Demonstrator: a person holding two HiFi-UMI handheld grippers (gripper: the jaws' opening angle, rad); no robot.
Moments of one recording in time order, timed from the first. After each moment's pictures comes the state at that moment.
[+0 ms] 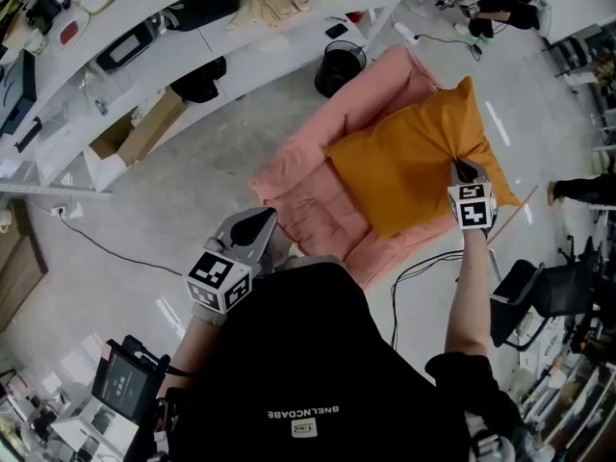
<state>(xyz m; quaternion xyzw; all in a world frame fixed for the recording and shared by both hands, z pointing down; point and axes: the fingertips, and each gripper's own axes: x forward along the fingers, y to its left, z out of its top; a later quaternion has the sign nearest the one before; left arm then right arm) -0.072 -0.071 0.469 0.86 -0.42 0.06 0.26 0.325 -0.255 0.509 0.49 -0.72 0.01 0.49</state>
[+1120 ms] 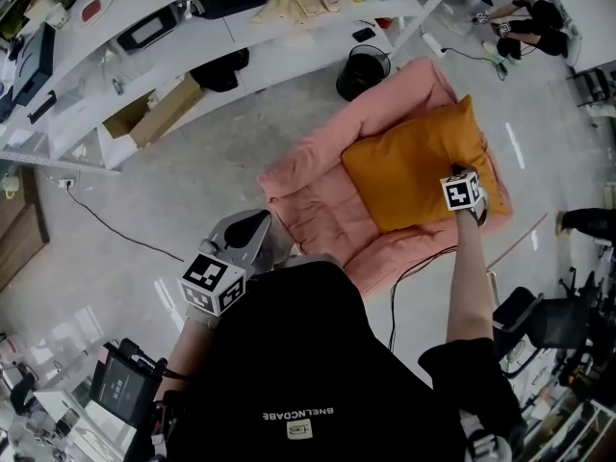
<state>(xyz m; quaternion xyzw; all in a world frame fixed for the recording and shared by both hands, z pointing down) -0.090 -0.069 0.481 0.84 -0.47 0.07 0.27 0.356 -0.324 0.627 0.44 -0.66 0.03 0.60</state>
